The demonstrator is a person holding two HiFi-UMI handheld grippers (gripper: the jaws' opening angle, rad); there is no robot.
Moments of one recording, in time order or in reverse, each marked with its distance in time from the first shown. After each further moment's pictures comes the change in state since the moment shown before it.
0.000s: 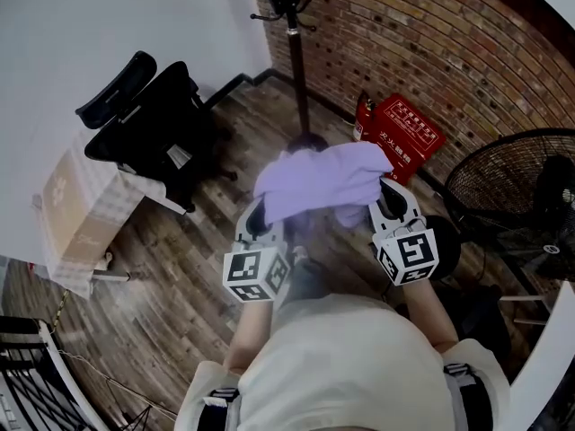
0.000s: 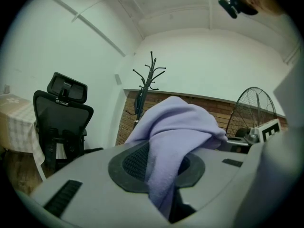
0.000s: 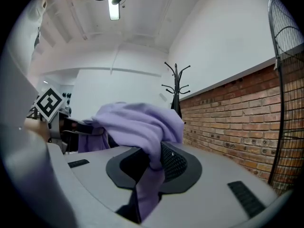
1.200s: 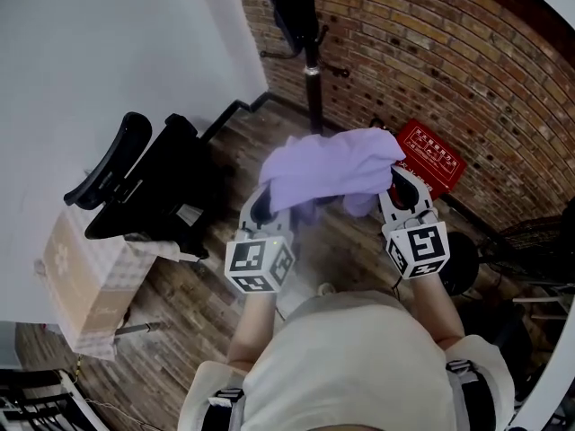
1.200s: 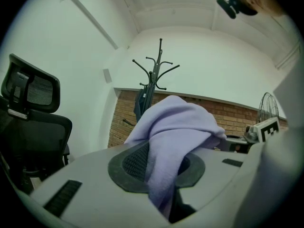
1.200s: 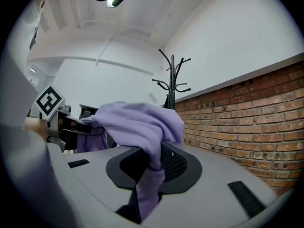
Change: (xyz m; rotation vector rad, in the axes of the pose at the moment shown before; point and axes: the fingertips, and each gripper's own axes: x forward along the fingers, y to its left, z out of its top) left arm 0.193 0.128 0.094 0.057 -0.001 -0.159; right arm 0.216 -0.042 0.047 -0.033 -0.038 -0.156
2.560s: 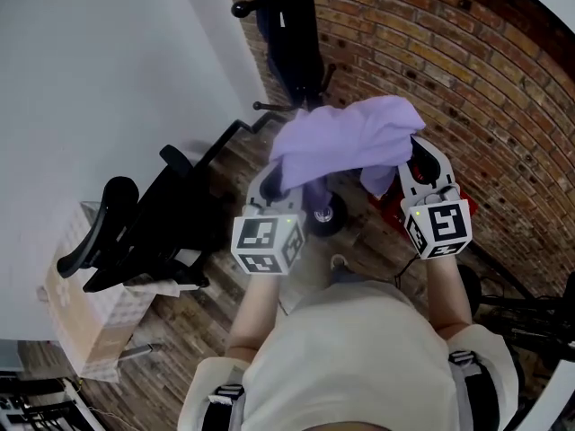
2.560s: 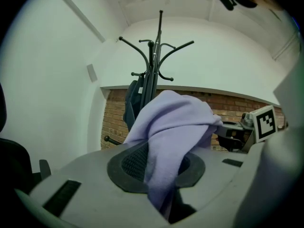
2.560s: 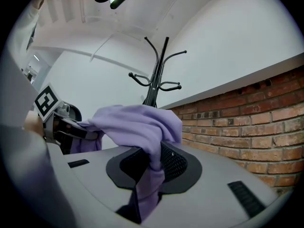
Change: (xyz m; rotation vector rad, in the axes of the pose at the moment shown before) left arm 0.212 0.028 0.063 0.095 0.001 -0.048; right arm 0.175 -0.142 0.049 -0.099 -0.087 -0.033
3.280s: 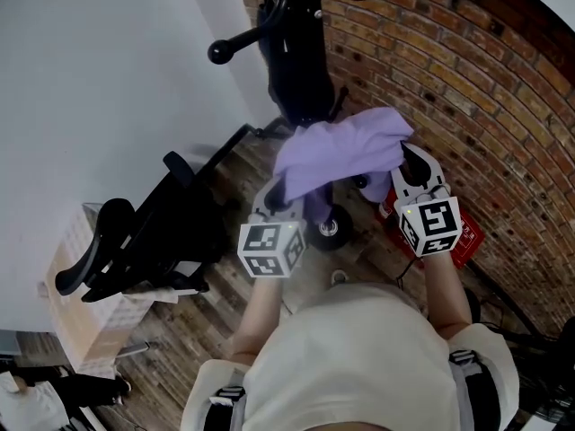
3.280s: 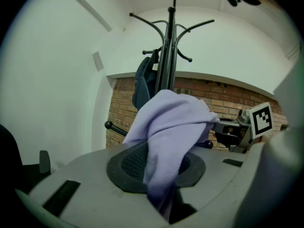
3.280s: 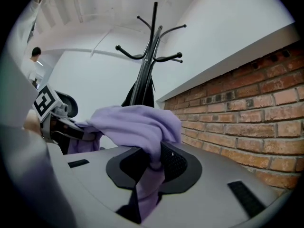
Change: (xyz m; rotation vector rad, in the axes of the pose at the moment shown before) left arm 0.073 0.046 -0.041 -0.054 0.080 0.079; right arm 0.098 -0.024 -0.058 0.015 0.076 0.105
